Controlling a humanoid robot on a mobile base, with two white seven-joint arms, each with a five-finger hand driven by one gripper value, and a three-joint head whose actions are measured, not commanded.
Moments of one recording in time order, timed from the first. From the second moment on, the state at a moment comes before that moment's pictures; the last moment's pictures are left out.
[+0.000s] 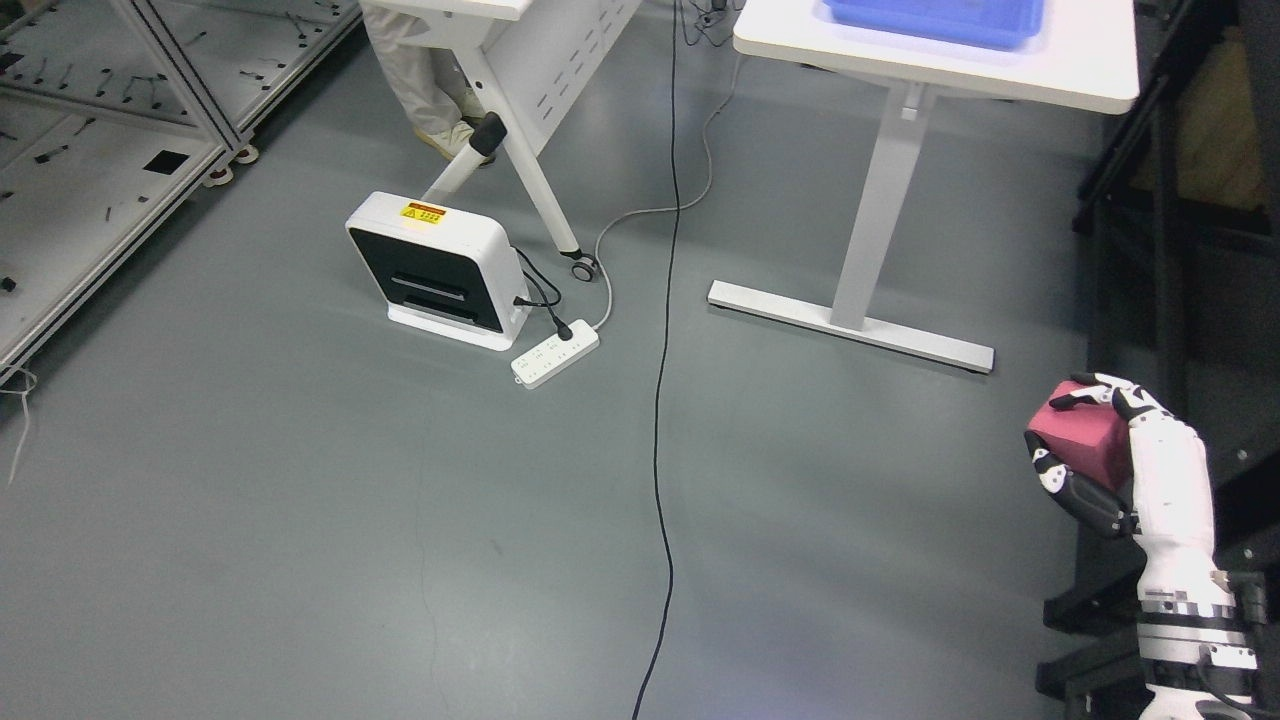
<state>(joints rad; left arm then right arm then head) 0.00 0.00 0.06 -0.08 0.00 -0.10 -0.08 0.21 -0.10 -0.16 -1.69 0.76 -0.36 -0.20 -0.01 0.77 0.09</state>
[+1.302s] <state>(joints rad) 0.00 0.00 0.06 -0.08 0.00 -0.10 -0.08 0.21 -0.10 -0.16 -1.69 0.75 -0.36 -0.20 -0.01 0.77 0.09</state>
